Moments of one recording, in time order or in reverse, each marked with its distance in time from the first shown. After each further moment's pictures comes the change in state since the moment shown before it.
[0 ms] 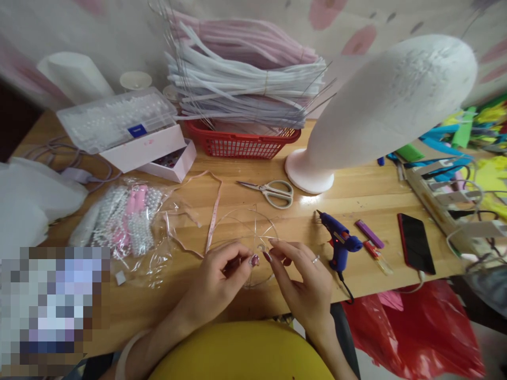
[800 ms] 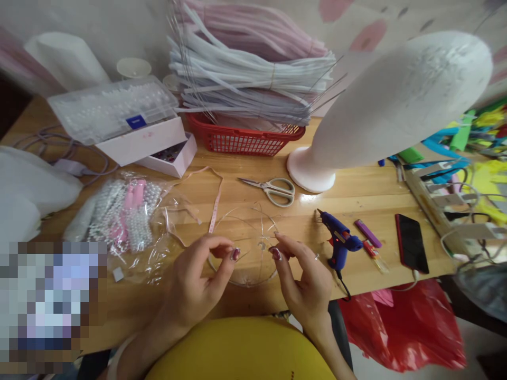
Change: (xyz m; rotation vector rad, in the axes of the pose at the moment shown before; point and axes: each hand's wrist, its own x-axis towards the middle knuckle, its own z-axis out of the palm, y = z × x) left_hand -0.011 -0.009 -0.016 0.343 0.400 0.370; right_hand -0.006 0.000 0.005 0.046 0.032 0.070
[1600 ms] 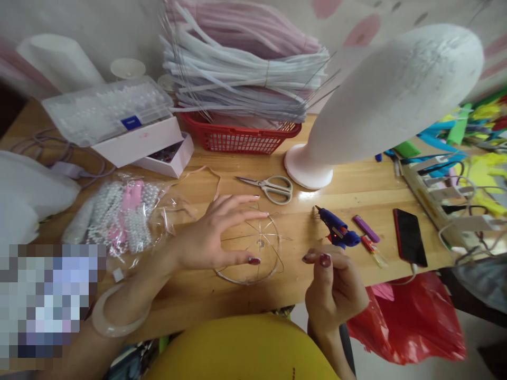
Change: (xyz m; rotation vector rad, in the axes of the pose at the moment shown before) left_hand 0.078 -0.020 -0.008 -0.046 -0.734 0.160; right_hand -0.002 0.002 -0.006 0.130 0.473 0.027
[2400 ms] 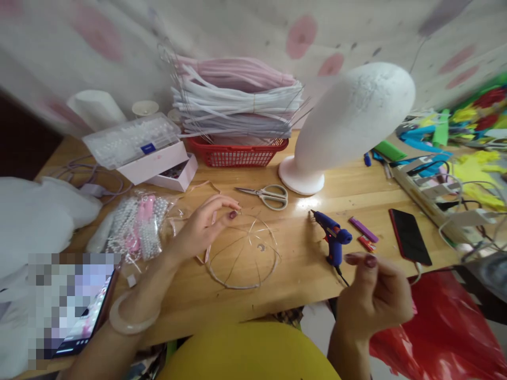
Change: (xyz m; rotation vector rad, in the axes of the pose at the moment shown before) left_hand -0.003 -0.009 -0.002 -0.141 0.352 -0.069; right_hand 0.006 0.015 -0.035 -0.167 0.438 0.002
